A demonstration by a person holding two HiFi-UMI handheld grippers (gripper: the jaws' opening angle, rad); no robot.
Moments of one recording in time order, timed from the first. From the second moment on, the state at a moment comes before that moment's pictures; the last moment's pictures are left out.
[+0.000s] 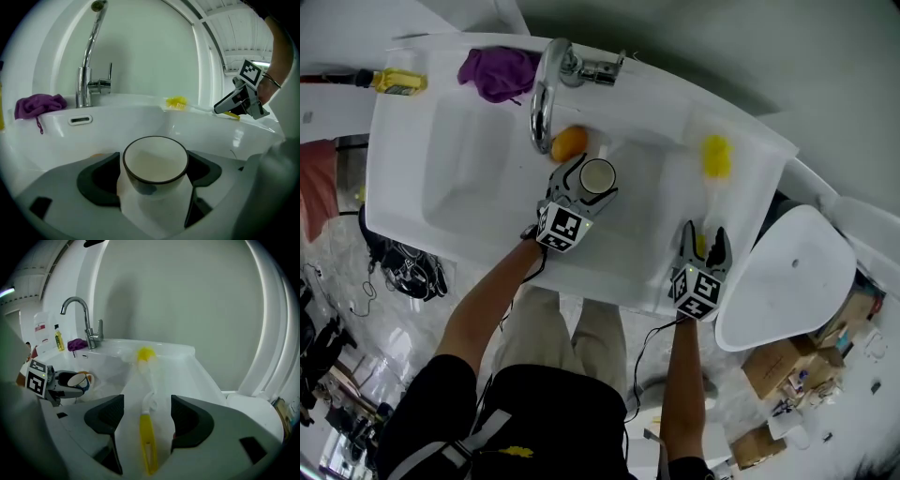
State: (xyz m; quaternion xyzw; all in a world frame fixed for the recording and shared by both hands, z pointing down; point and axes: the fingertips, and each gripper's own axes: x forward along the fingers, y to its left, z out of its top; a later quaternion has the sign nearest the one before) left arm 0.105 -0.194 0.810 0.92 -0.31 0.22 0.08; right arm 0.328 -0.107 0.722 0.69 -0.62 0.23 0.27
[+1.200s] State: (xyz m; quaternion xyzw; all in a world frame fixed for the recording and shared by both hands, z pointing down) left arm 0.104 -0.188 0.799 0.92 -0.30 0.24 0.10; right arm 0.317 -0.085 0.687 0.68 -0.62 0.21 0.32
